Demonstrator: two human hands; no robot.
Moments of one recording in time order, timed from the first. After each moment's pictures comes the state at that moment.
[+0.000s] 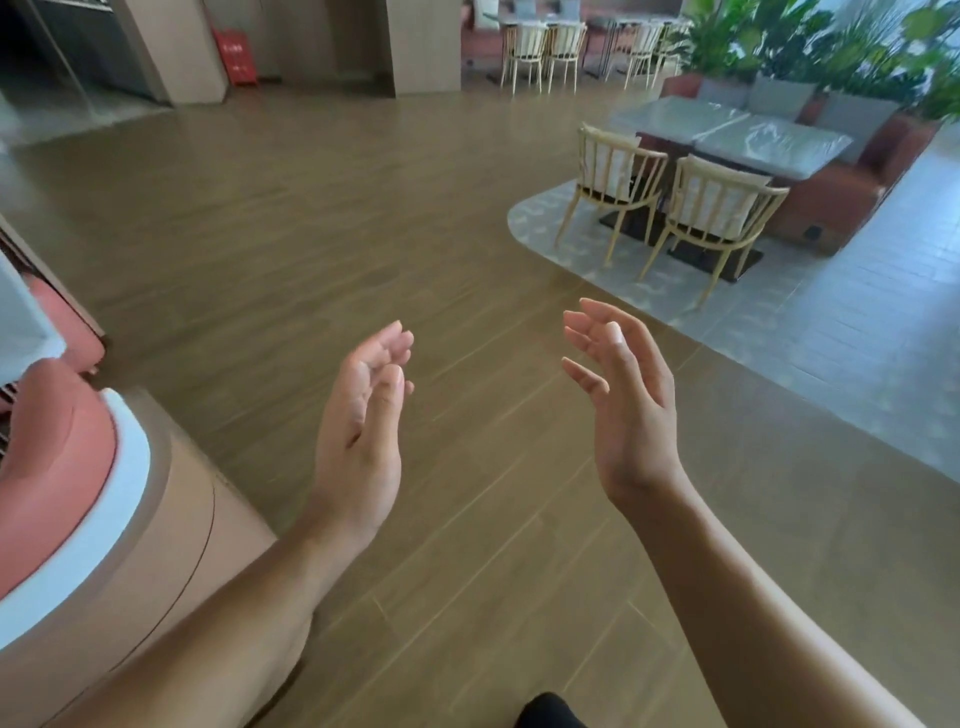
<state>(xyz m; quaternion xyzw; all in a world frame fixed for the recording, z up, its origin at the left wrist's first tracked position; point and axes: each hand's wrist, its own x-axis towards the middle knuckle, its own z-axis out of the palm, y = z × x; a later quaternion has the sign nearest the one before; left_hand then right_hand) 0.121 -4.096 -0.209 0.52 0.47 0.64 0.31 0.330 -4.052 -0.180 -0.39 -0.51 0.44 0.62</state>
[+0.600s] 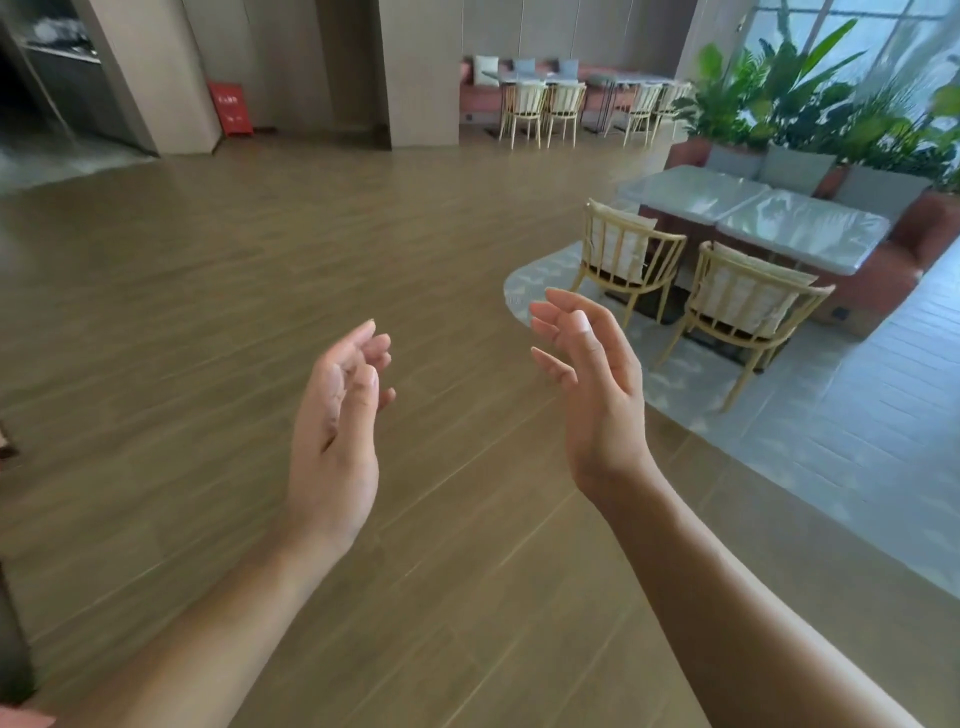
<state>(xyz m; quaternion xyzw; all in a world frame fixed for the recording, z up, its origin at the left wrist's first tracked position) 0.074 -3.578 -0.183 0.52 0.45 0.67 0.27 0.273 -3.525 -0.148 -0.35 -0.55 0.44 0.62</state>
